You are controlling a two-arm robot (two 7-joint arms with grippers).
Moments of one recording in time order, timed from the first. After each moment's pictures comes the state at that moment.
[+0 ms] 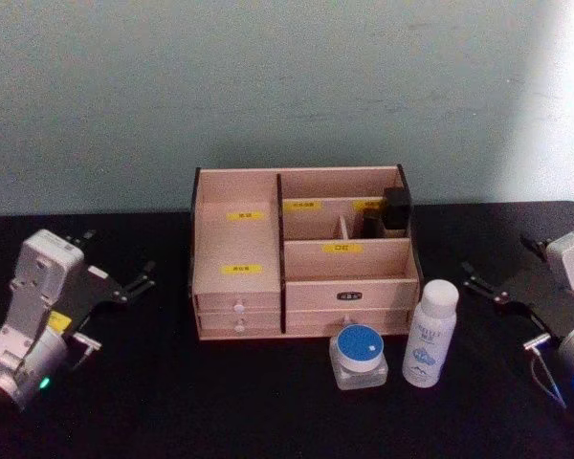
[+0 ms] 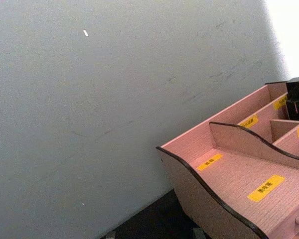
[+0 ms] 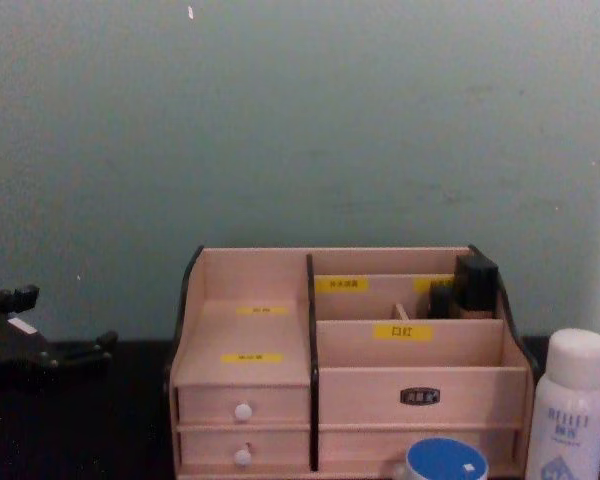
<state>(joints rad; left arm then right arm) -0.20 0.60 0.45 -1.41 -0.25 -0.12 0.03 0.20 0.60 -0.45 -1.41 0.25 -0.12 -0.03</state>
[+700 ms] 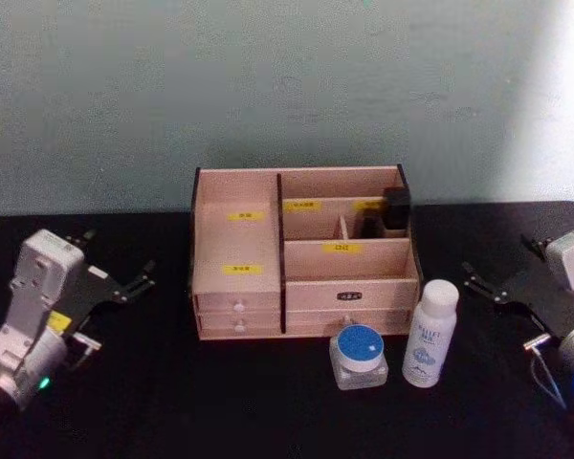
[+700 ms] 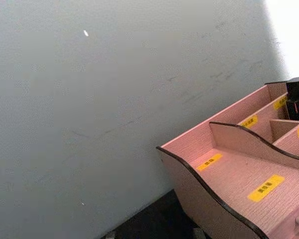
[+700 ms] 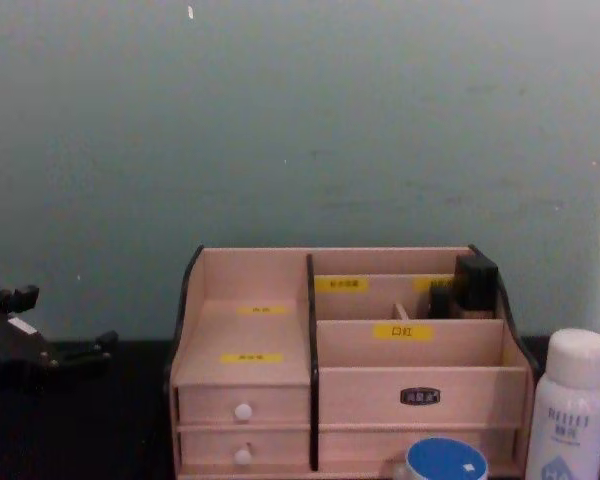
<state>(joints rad) -0.20 0.60 0.45 -1.41 -0.25 -0.12 0.03 0.20 0.60 -0.45 -1.41 0.25 -0.12 -0.03</state>
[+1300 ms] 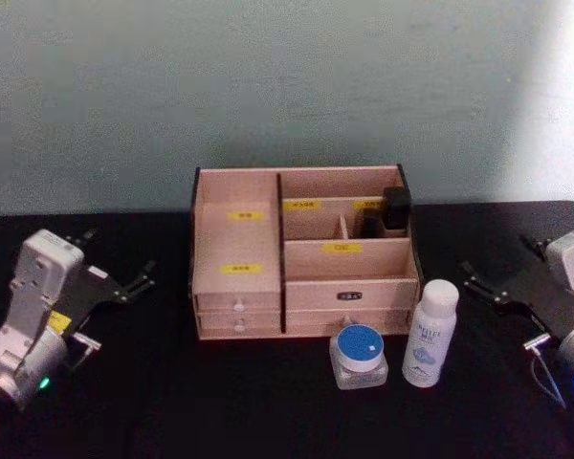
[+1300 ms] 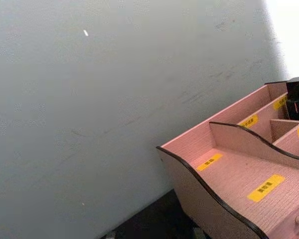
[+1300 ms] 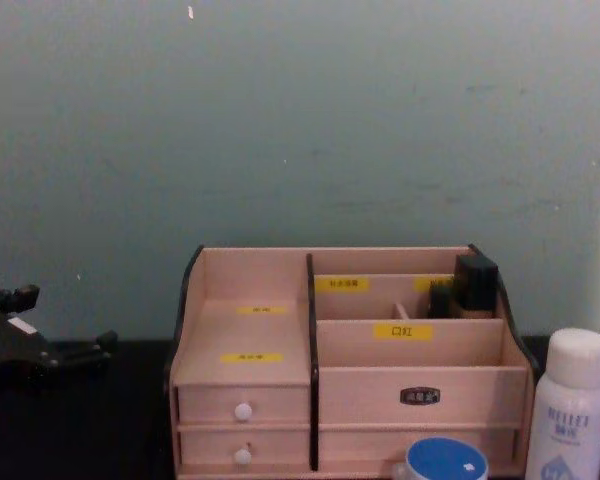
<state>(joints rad) -0.20 0.60 0.45 -1.41 -0.25 -0.12 0.03 0.20 0.60 -0.45 -1.41 0.25 -0.12 -0.03</state>
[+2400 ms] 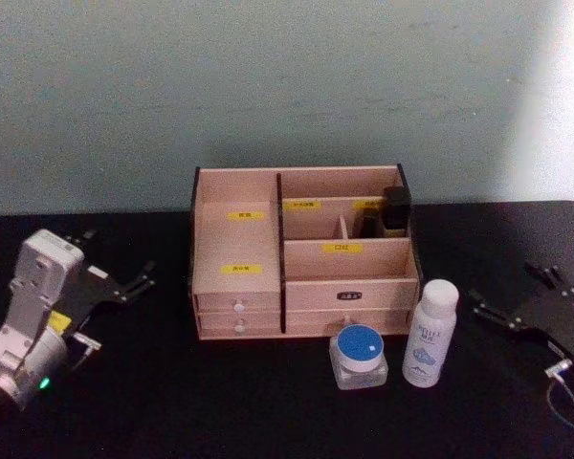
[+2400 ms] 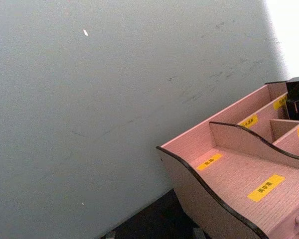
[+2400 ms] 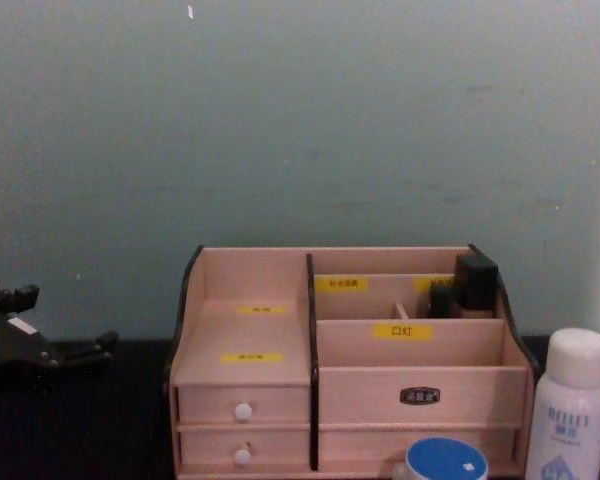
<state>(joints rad) -0.20 0.60 0.45 -1.41 -0.25 -0.12 0.03 0.06 0.65 -0.34 -1.55 0.38 -0.03 0.11</state>
